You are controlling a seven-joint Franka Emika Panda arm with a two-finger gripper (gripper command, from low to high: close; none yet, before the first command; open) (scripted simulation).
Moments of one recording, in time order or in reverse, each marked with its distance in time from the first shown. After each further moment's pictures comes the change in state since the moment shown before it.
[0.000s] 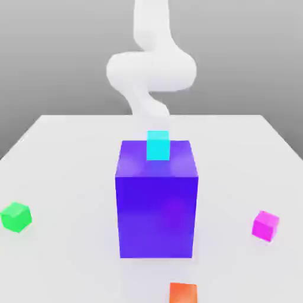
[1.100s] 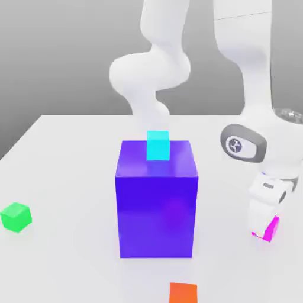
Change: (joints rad) arm 0.552 1.051 0.095 -0.304 -0.252 0.629 0.055
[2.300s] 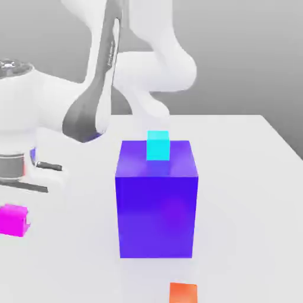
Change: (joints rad) arm -0.829 -0.251 -0.647 0.139 0.094 -0.327 -0.401
